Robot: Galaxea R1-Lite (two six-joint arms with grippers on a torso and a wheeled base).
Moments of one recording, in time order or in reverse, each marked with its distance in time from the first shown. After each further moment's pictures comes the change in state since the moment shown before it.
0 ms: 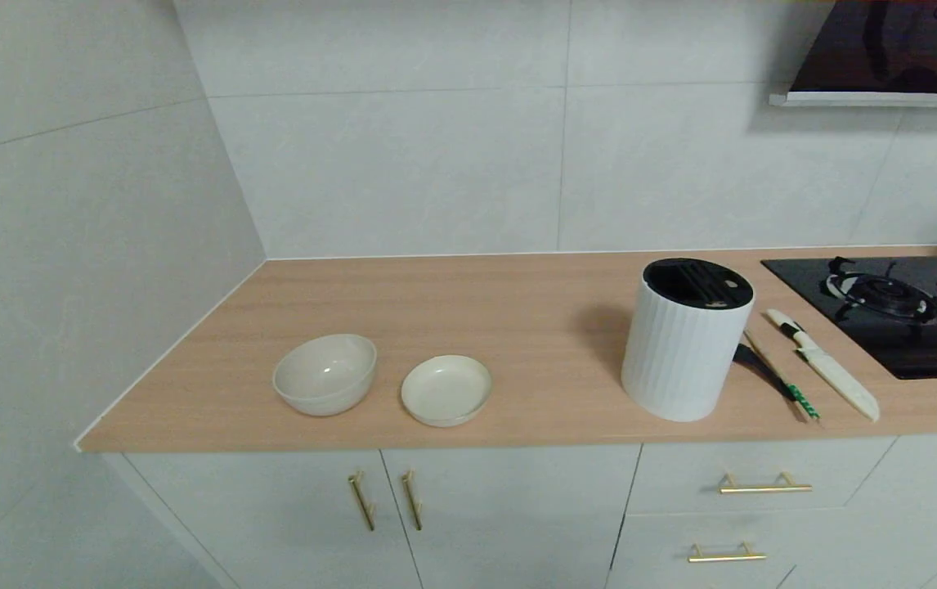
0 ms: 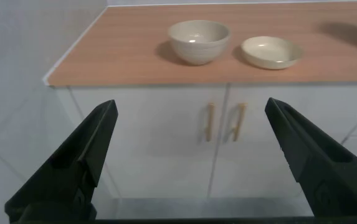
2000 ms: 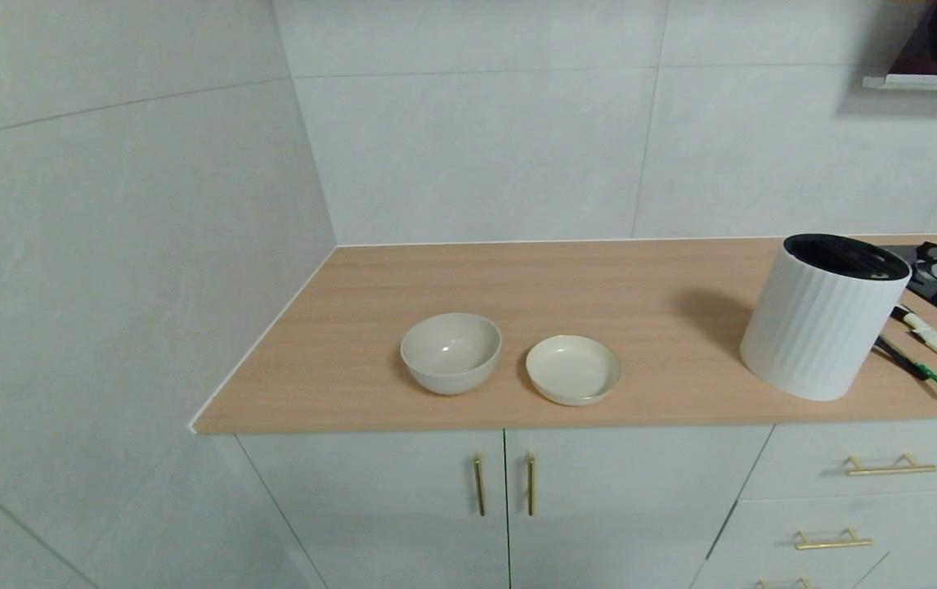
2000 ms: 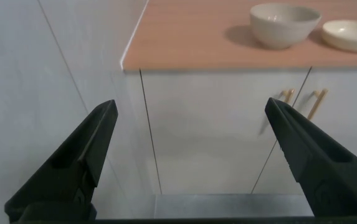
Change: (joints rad) left arm 0.000 0.000 0.000 0.000 -0.001 0.001; right arm 0.000 0.000 0.000 0.000 0.001 -0.002
